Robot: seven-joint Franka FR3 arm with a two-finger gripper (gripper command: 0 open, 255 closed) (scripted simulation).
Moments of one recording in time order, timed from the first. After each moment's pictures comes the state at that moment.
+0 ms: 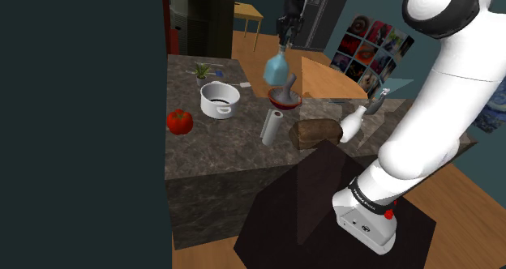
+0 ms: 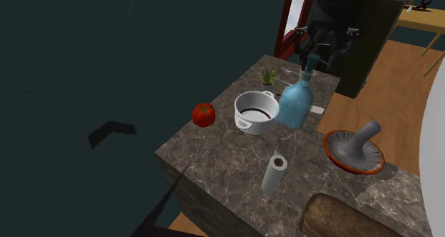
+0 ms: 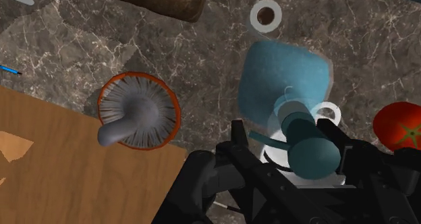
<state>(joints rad) -0.23 0.26 0.03 -1.50 -0.10 1.68 -0.07</state>
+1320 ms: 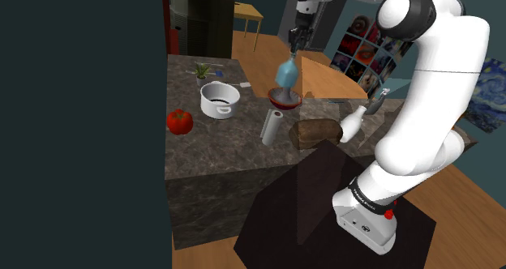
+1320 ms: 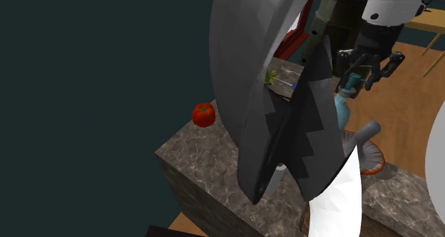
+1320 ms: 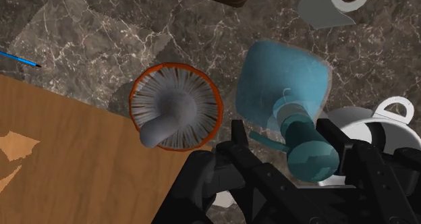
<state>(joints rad) -0.35 0.44 -0.03 -1.37 -0.09 1.75 -0.25</state>
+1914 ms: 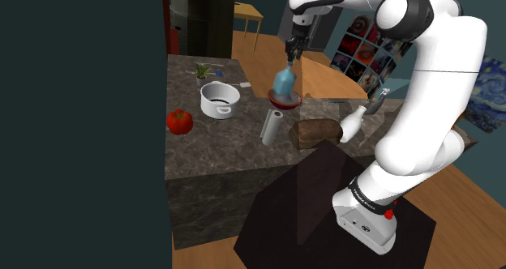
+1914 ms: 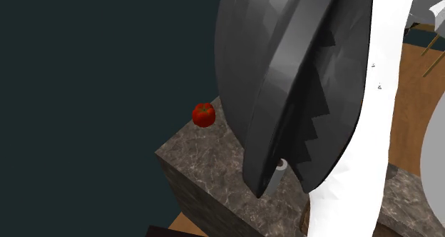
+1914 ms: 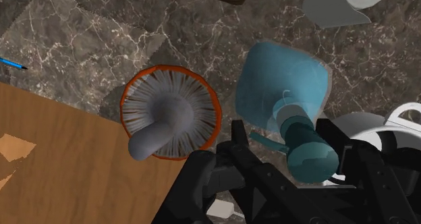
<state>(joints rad) -0.36 0.46 -0.03 -1.47 -0.10 1.86 -0.24</state>
